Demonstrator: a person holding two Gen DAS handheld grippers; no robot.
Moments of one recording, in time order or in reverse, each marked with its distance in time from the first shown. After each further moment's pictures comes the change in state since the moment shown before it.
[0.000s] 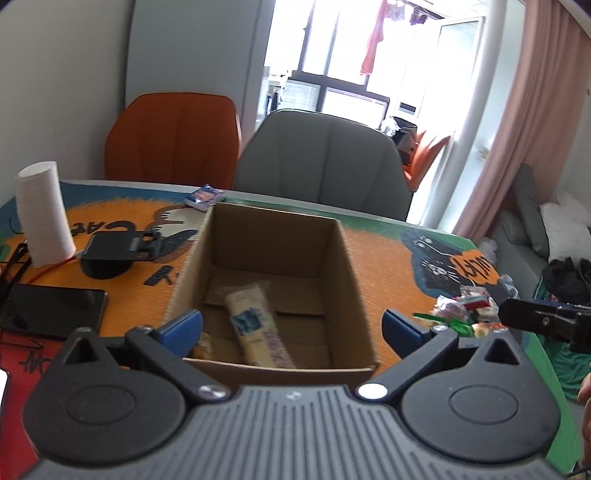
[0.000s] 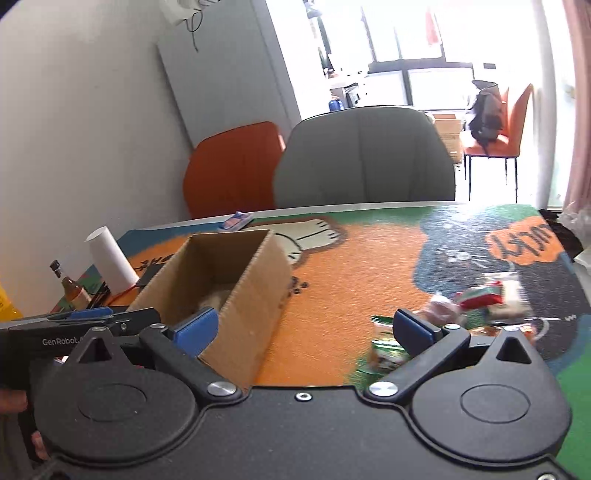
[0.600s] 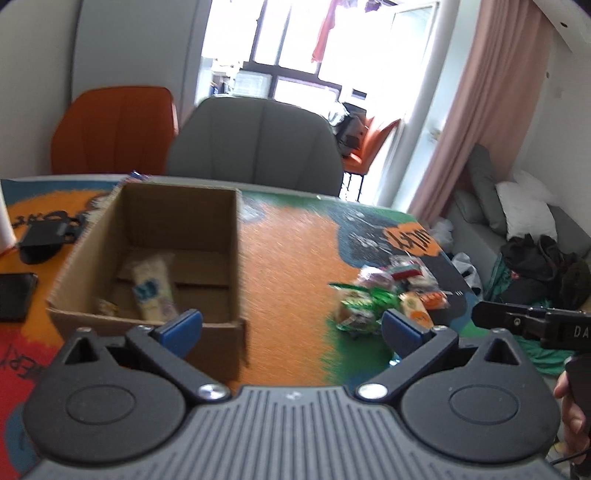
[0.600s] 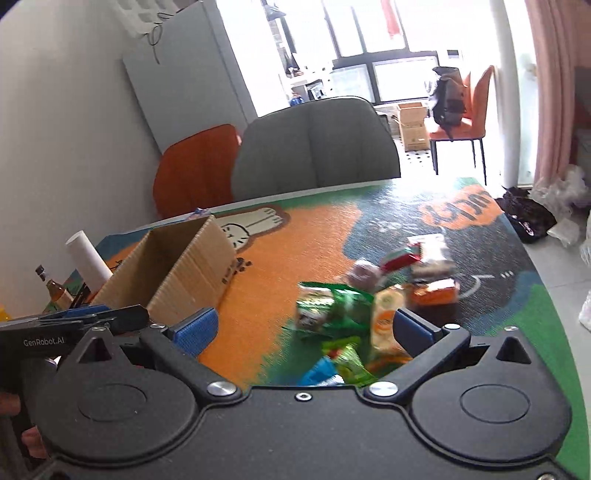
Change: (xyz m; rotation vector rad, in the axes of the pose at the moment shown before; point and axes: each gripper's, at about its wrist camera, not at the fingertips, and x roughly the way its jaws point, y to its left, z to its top) left arm 0.003 -0.071 -0.028 0.051 0.042 -0.148; right arm -0.045 -0.070 -0.033 0.084 0.007 -0.056
